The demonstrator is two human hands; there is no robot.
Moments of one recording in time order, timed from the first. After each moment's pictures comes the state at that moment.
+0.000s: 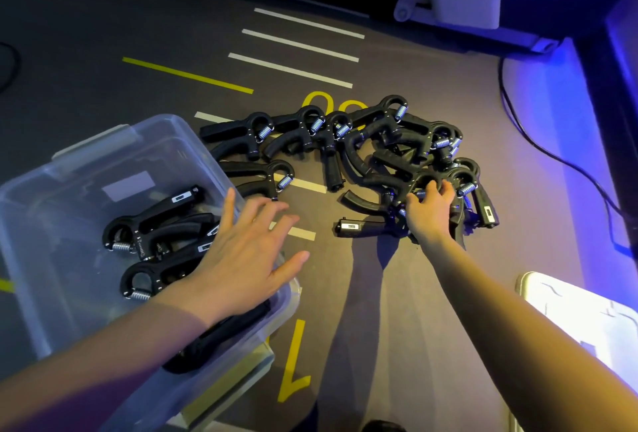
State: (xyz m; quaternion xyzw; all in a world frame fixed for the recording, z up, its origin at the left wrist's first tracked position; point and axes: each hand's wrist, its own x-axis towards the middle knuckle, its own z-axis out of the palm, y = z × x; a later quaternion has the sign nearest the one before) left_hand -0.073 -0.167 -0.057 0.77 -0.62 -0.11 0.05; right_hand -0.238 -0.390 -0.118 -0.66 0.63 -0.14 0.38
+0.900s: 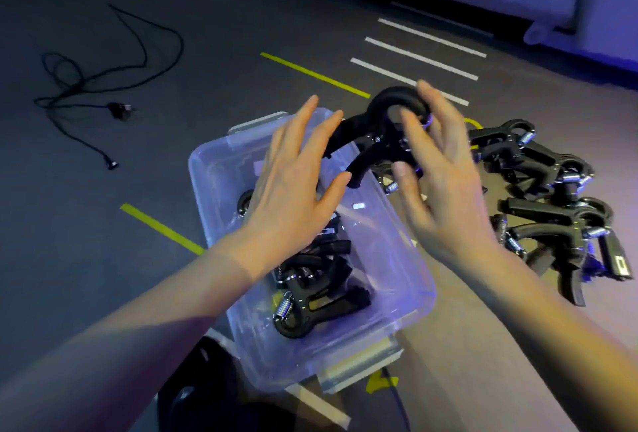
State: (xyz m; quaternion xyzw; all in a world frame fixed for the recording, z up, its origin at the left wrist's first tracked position) left_hand 0.007 -0.103 -0.010 0.82 -0.44 -0.02 0.36; right_hand -0.110 -0.242 0.001 -0.92 0.09 -0.30 0.24
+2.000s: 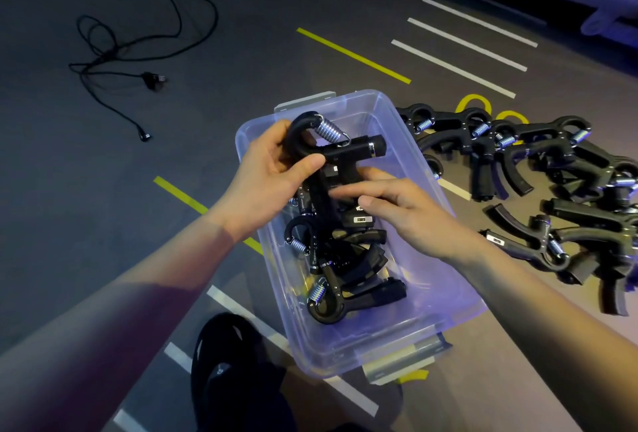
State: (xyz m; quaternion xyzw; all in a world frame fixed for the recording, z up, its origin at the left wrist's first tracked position) left_hand 0.056 -0.043 -0.028 0.69 -0.25 -0.28 0.62; right_hand -0.066 -0.196 -0.036 -0.79 0.07 0.07 0.61
